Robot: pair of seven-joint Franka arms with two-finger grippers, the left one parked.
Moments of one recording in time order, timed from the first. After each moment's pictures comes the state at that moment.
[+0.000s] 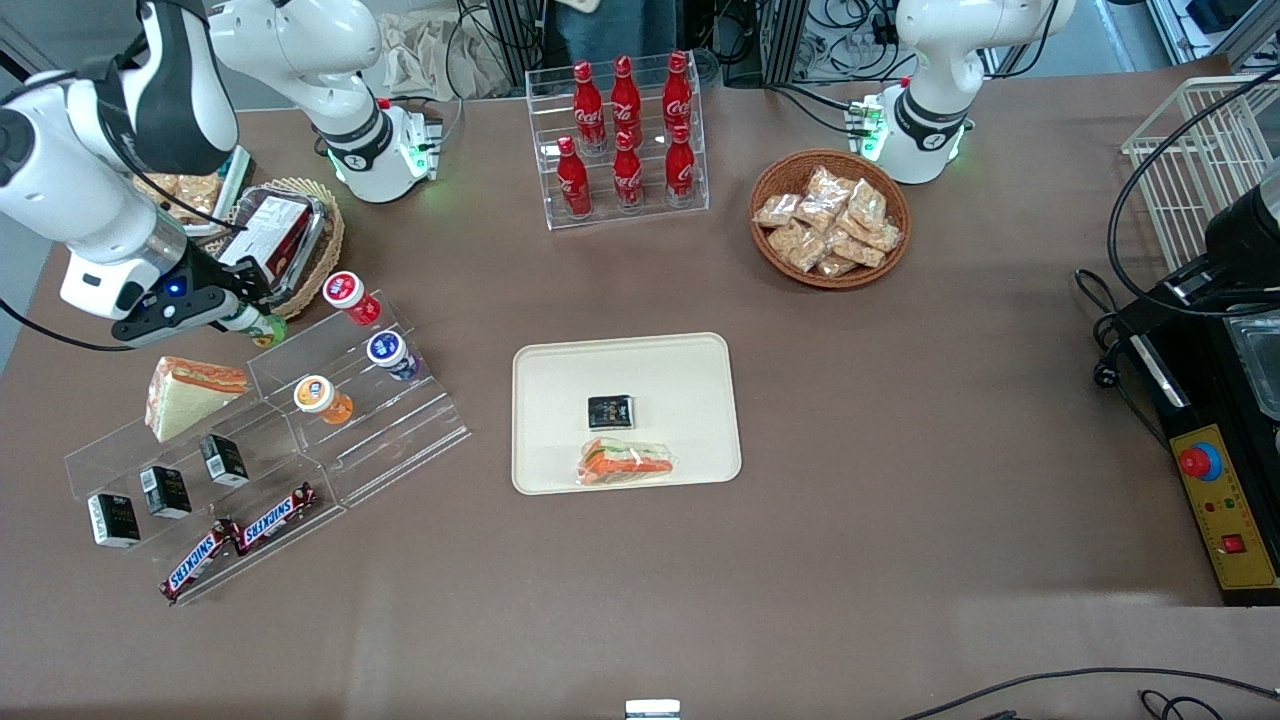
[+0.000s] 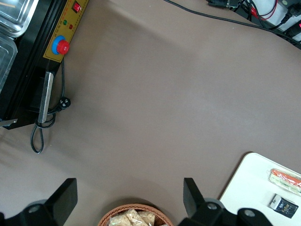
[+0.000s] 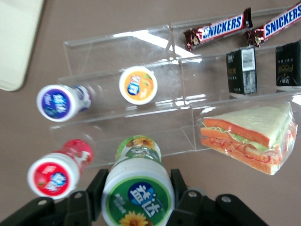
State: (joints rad) arm -0.01 -0.28 -0.02 -2.27 0.00 1.97 -0.39
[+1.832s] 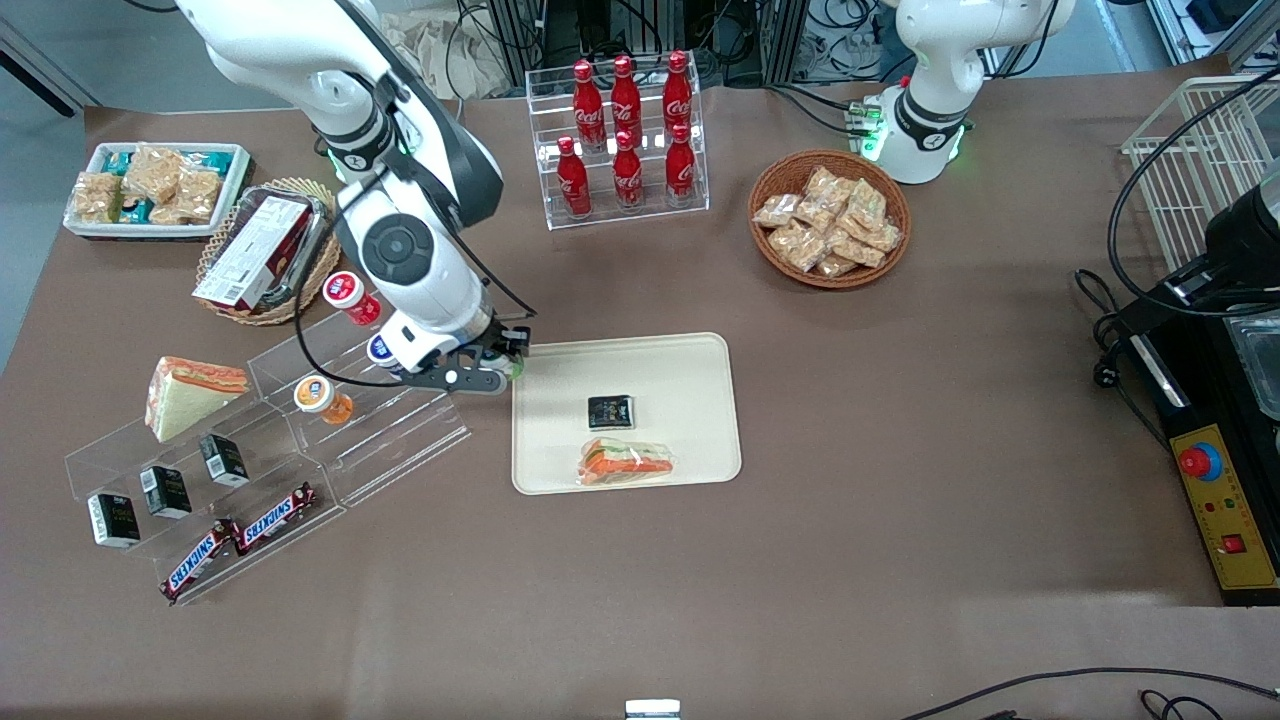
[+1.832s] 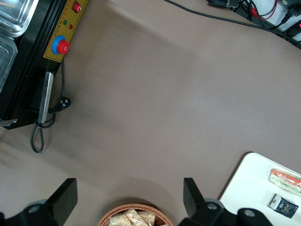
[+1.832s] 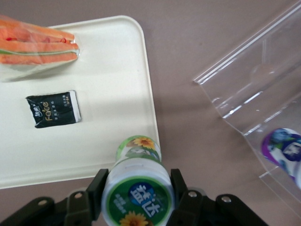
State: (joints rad) arm 0.29 0.25 0.26 -1.98 0.01 2.15 0.65
